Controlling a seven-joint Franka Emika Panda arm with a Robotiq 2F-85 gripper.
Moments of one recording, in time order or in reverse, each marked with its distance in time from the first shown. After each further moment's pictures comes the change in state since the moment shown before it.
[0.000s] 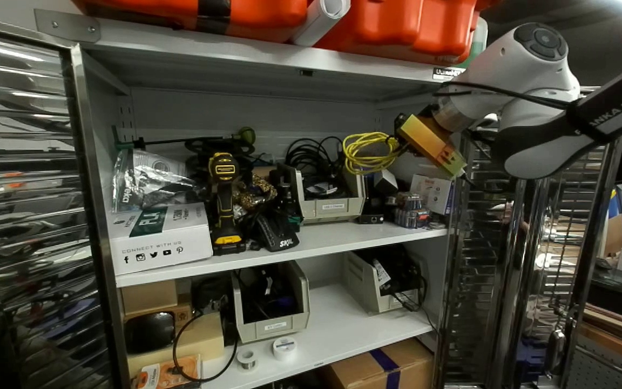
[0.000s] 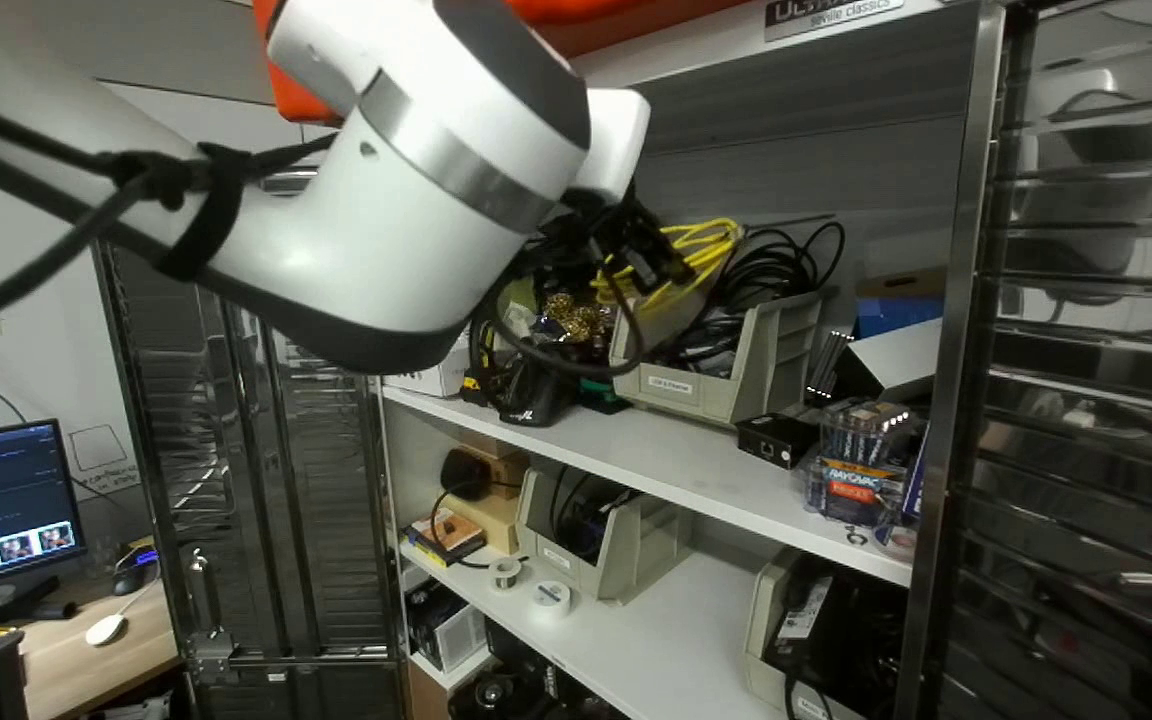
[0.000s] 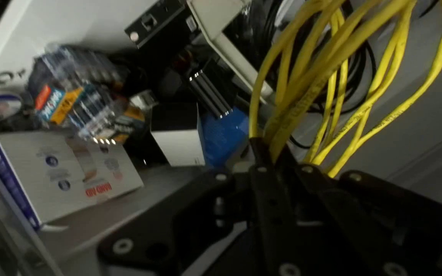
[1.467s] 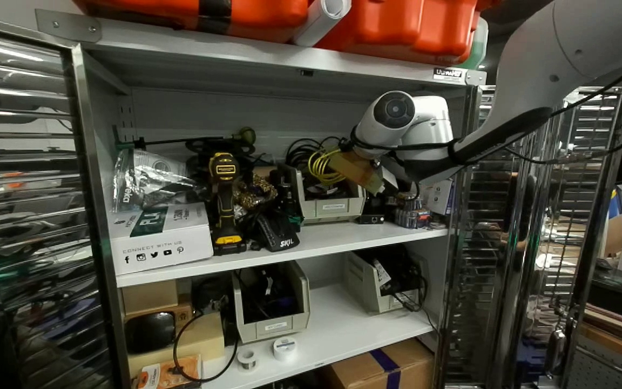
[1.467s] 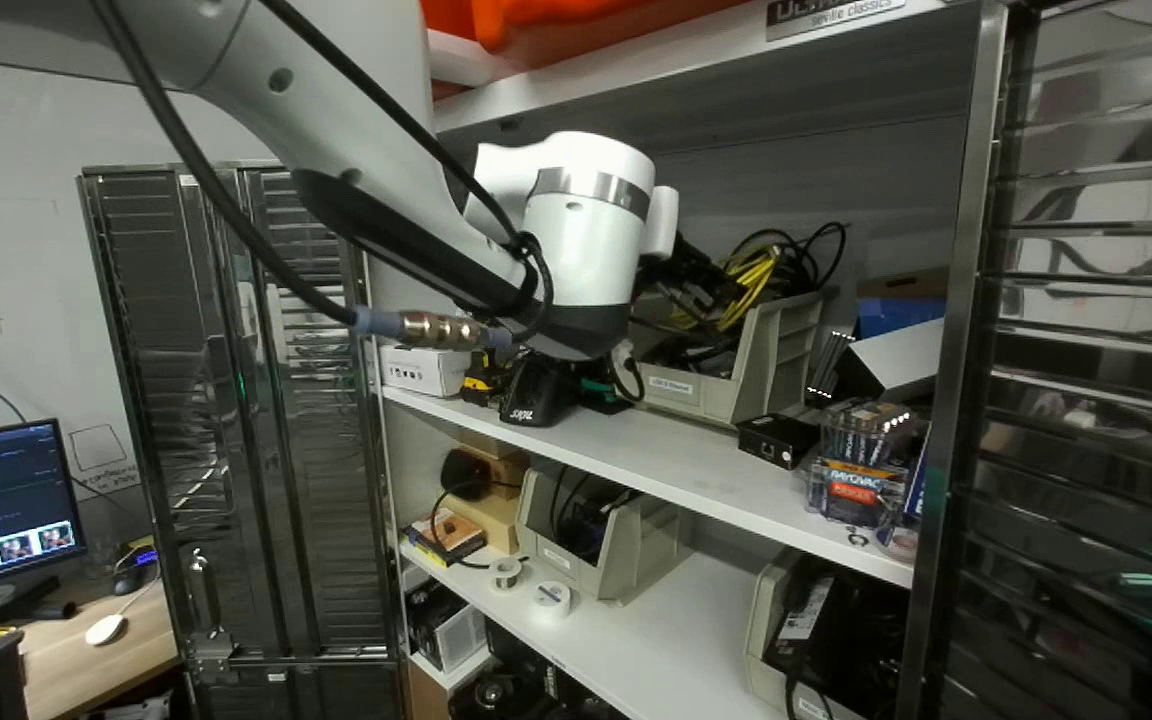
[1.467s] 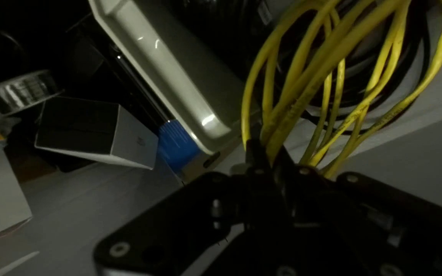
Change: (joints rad) arm 0.076 0.536 0.083 0.666 -0.526 -0.370 0.449
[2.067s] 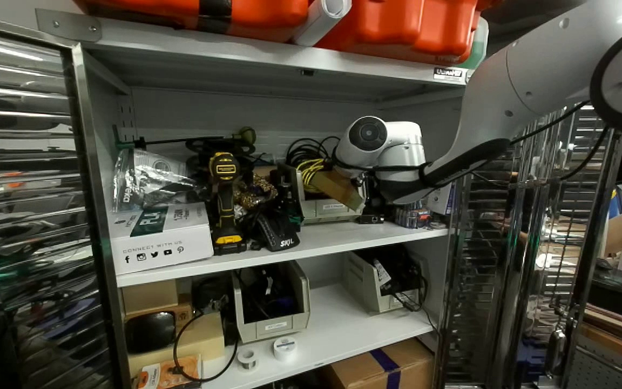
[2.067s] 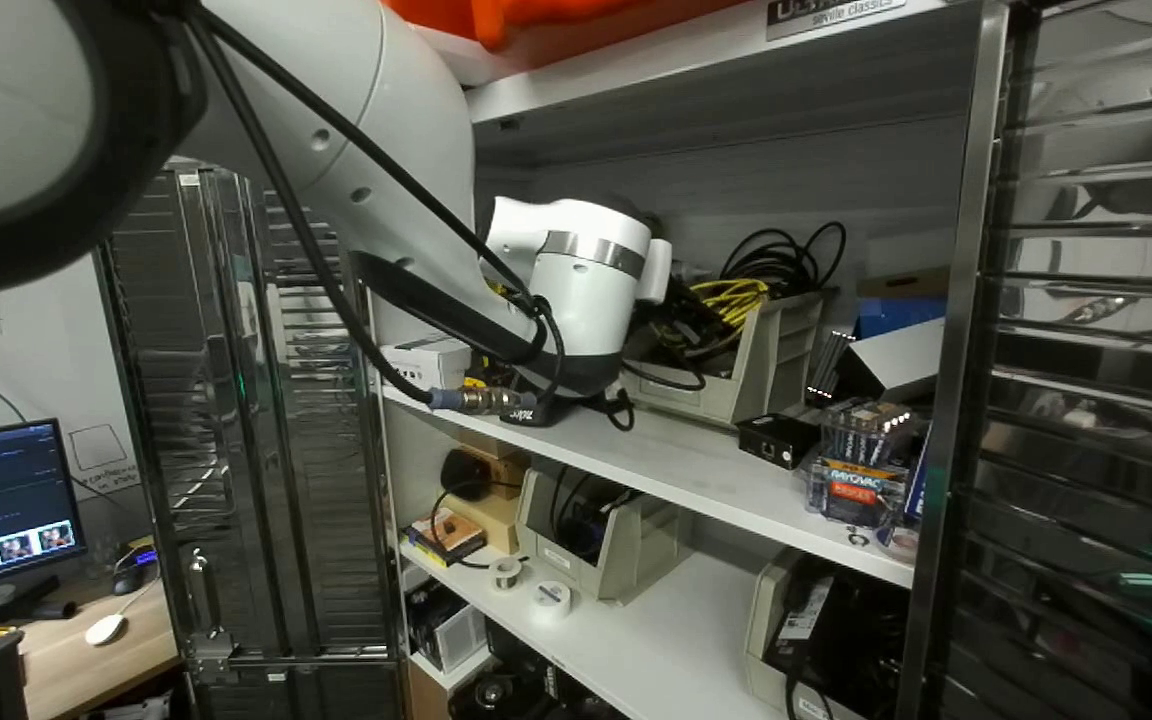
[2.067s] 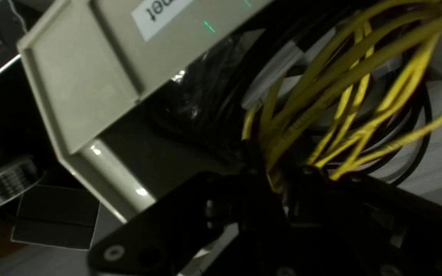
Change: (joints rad) arm 0.021 0.161 0.033 0.140 0.053 -0.035 -0.032
